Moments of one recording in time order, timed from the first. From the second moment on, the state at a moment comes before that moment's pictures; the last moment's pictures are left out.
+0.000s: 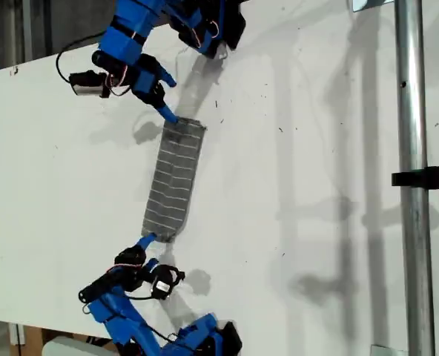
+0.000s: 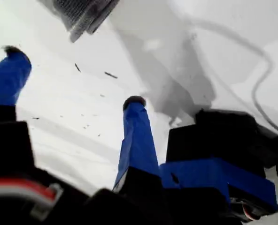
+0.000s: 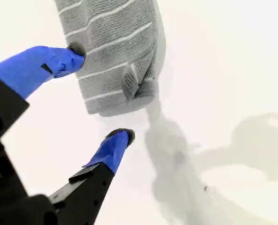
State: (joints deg) arm 0 -41.3 90.5 82.2 94.6 -54.0; arm 1 33.1 117.7 109.4 100.8 55.5
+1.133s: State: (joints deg) arm 0 -16.2 199.1 177.7 69.2 -76.2; arm 1 28.5 124.8 135.6 78.4 81.7
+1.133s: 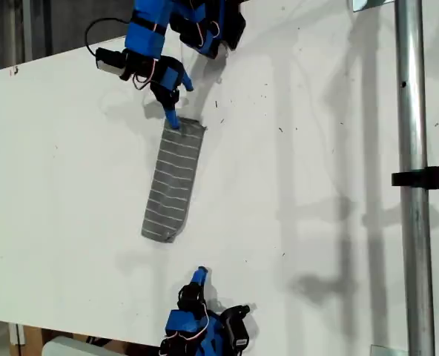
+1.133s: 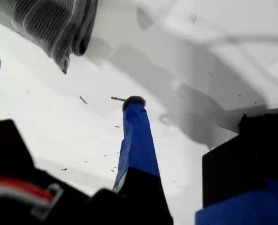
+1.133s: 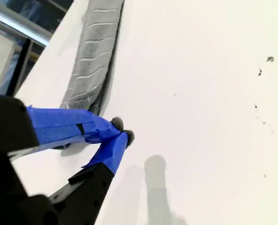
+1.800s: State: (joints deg) arm 0 -16.8 199.1 177.7 70.8 -75.4; arm 1 35.4 76.9 104.9 61.3 73.6
